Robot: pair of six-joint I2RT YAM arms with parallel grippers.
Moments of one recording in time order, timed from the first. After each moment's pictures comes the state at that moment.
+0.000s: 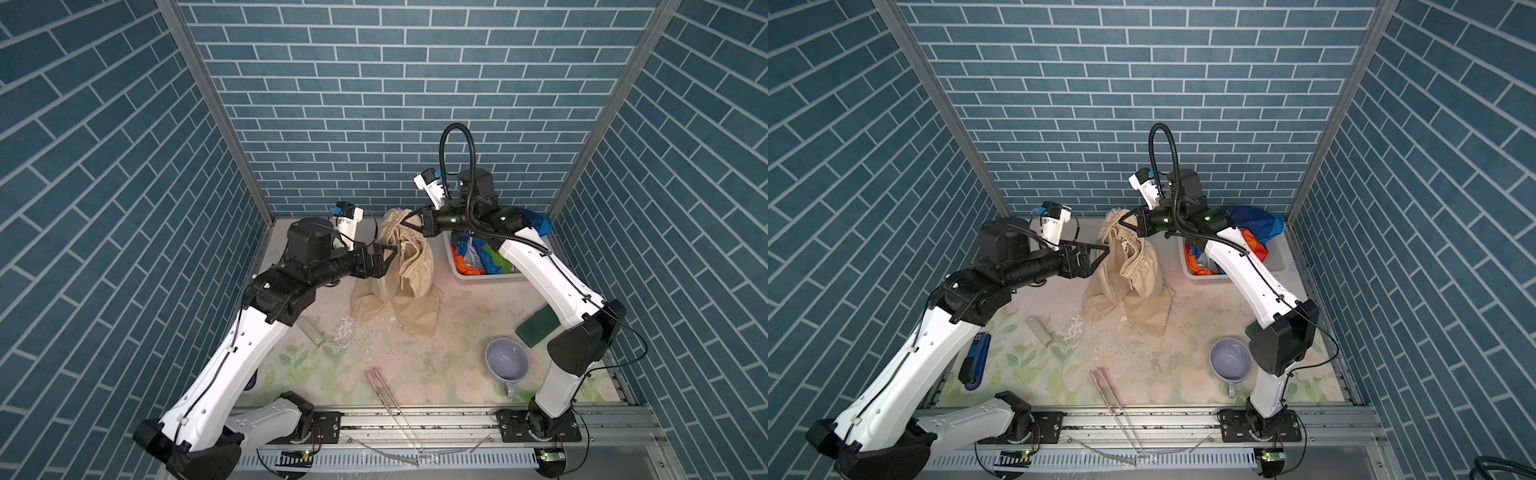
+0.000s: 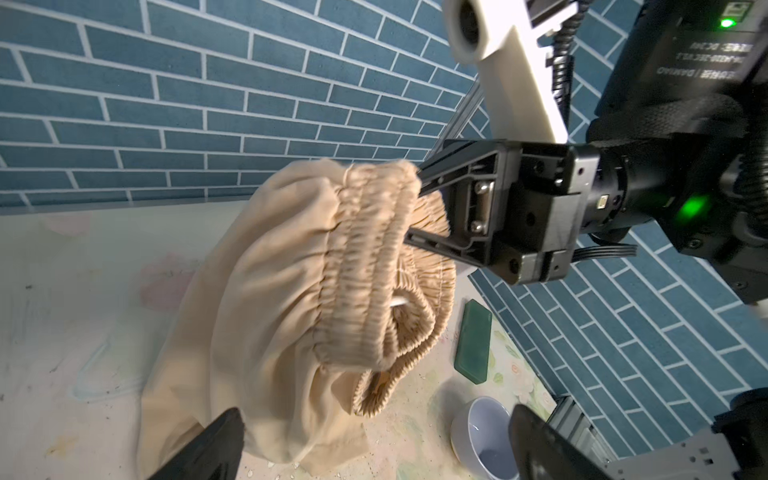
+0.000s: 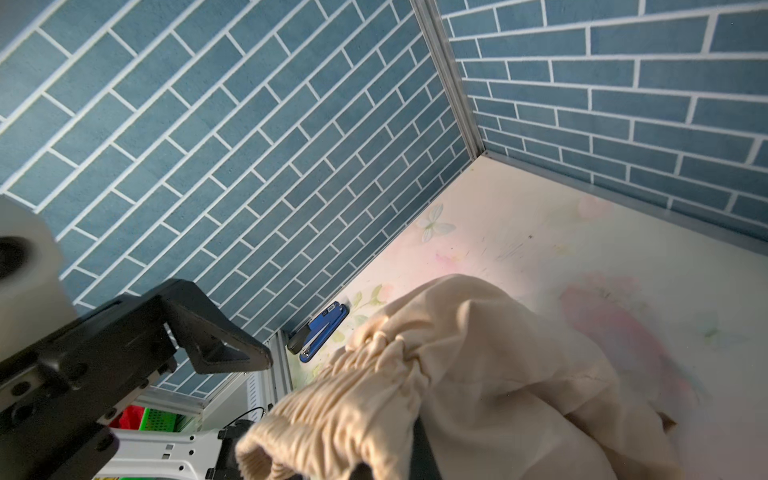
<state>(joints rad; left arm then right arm) -0.51 1.15 1.43 -0.67 0.25 -0.37 0.63 1.79 1.95 -0.61 -0.69 0.27</state>
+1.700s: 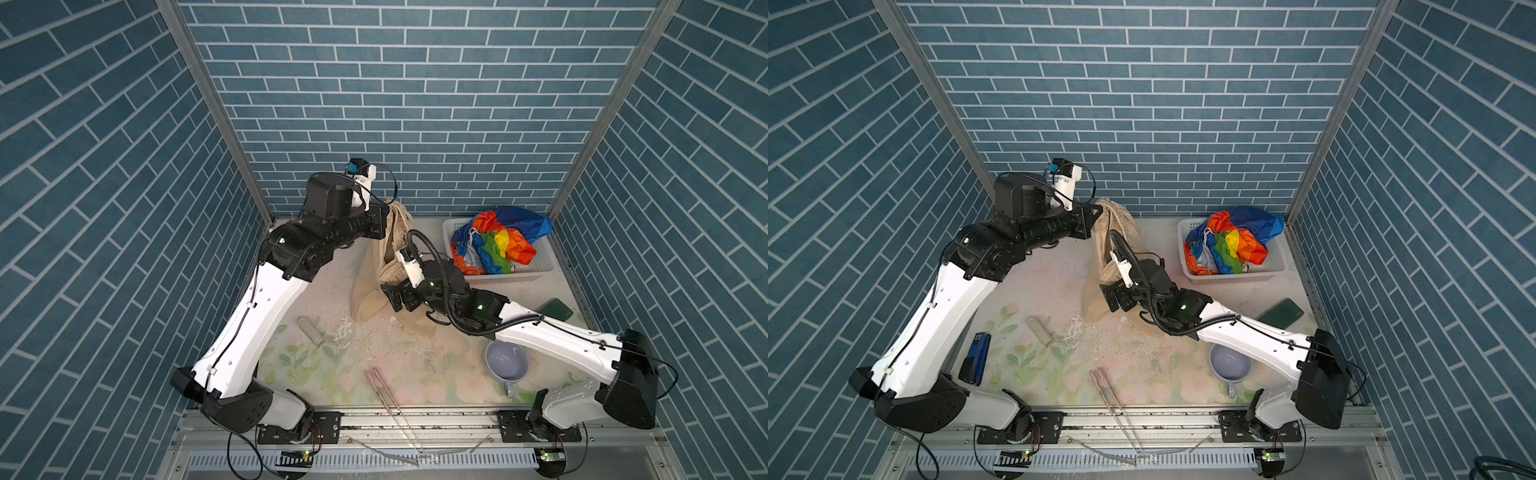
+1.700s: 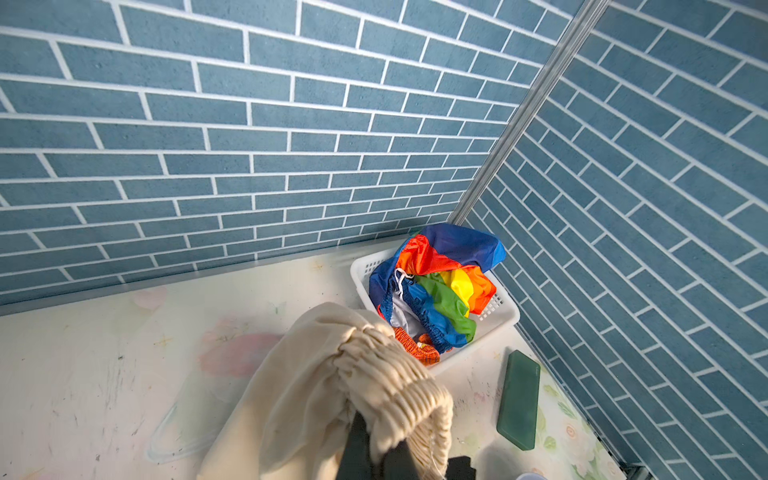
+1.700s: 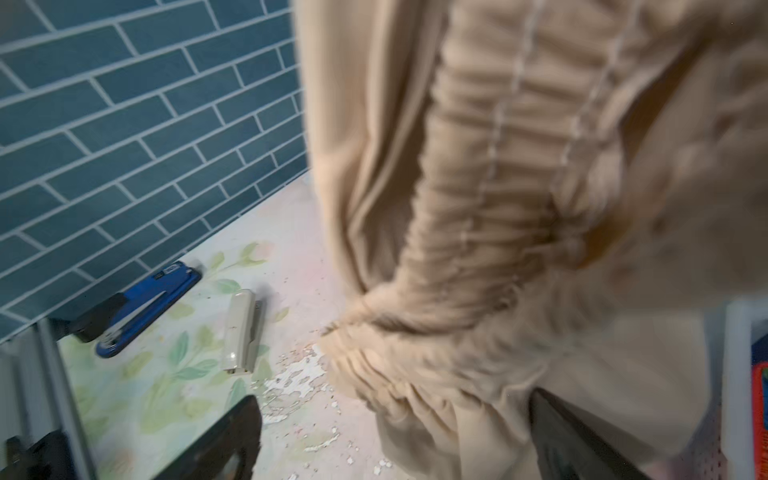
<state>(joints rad) -0.56 1.44 1.91 -0.83 0.06 -0.32 1.05 1.46 1.18 -0.14 0.22 0.17</state>
